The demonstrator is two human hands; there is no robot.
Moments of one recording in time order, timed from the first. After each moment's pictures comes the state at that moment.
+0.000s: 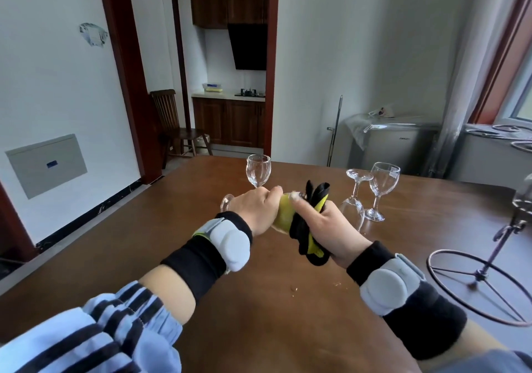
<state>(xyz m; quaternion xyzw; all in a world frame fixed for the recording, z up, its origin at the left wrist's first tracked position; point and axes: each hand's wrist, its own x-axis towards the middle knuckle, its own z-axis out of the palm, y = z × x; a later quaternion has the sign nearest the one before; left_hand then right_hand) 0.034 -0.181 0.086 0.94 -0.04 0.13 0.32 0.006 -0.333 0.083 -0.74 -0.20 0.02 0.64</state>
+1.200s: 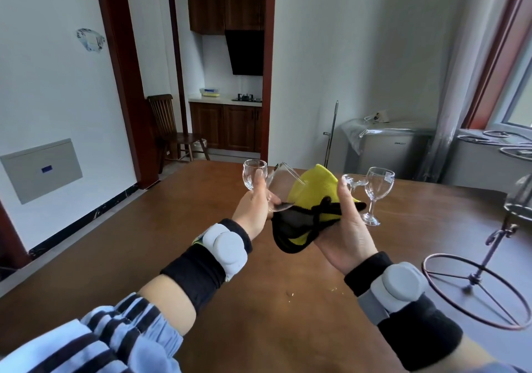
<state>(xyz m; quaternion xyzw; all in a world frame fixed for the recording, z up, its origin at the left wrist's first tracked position) 0.049 -0.189 0.077 0.79 0.00 0.12 0.60 0.014 -0.346 0.077 -0.41 -0.07 0.09 0.91</state>
